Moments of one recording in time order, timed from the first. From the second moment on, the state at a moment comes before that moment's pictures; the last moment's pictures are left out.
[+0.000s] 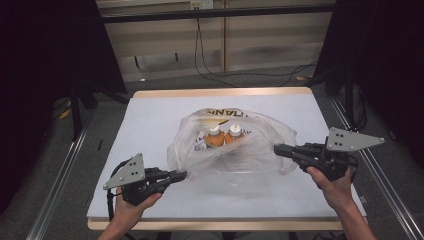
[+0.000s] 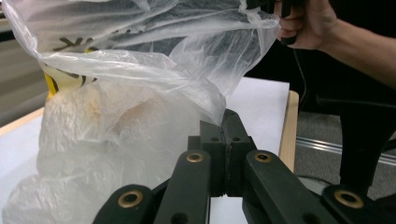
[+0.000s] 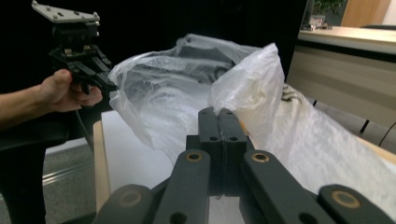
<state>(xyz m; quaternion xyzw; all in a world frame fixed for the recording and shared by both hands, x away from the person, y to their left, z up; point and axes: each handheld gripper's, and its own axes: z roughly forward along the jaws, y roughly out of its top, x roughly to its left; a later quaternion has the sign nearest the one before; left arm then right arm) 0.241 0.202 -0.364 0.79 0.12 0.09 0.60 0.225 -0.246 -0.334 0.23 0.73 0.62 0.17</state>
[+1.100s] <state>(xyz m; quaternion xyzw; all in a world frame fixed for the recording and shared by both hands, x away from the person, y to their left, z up) 0.276 0.215 -0.304 0.74 0.12 0.14 0.65 0.271 -0.252 -0.278 0.23 0.69 0.66 0.19</state>
